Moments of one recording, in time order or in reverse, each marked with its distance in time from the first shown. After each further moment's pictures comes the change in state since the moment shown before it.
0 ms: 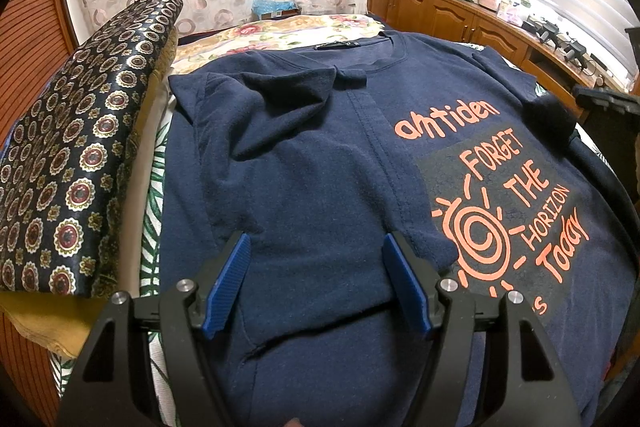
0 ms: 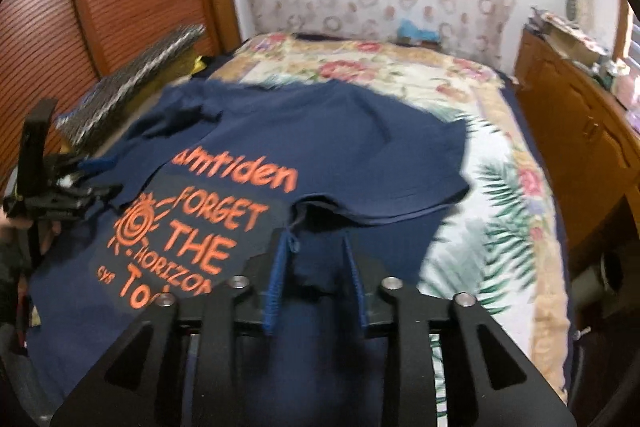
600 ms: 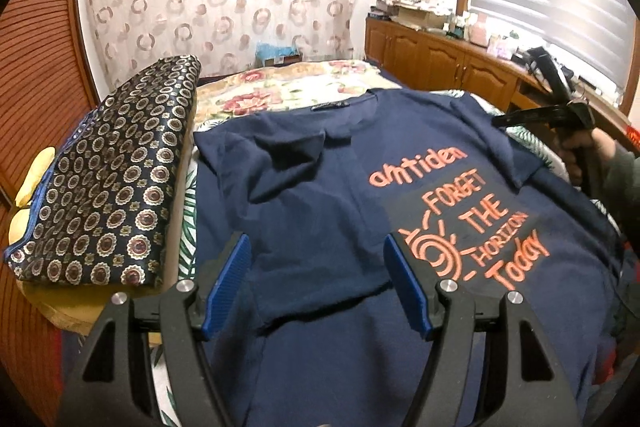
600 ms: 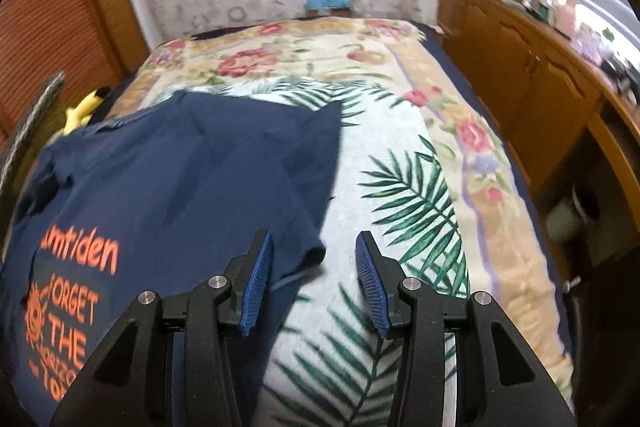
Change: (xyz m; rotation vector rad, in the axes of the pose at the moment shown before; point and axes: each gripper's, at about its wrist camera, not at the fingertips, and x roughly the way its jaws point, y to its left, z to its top) left arm -0.060 -0.006 -0.001 0.000 -0.174 -0.001; right arm 0.075 -0.102 0.031 0.257 0.088 -0.166
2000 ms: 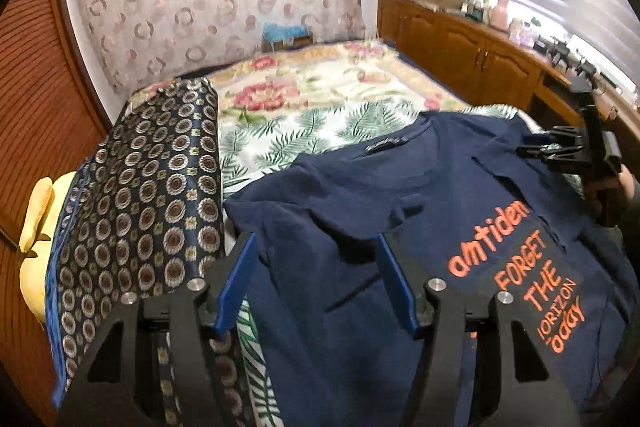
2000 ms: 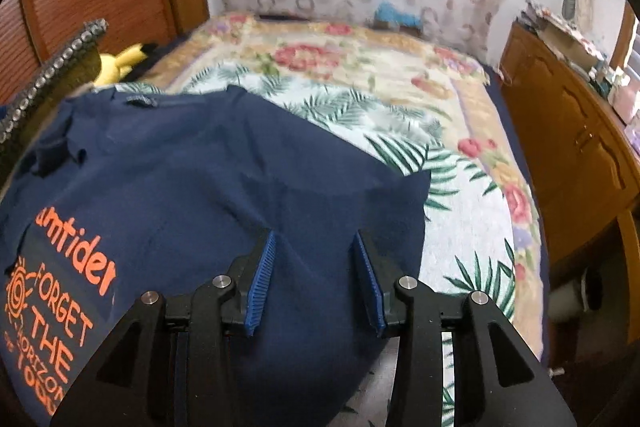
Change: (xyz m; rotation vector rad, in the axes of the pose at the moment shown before) left arm 0.074 0.055 0.101 0.021 0.140 0.038; right arm 0.039 0.047 0.026 -0.306 -0.019 0.082
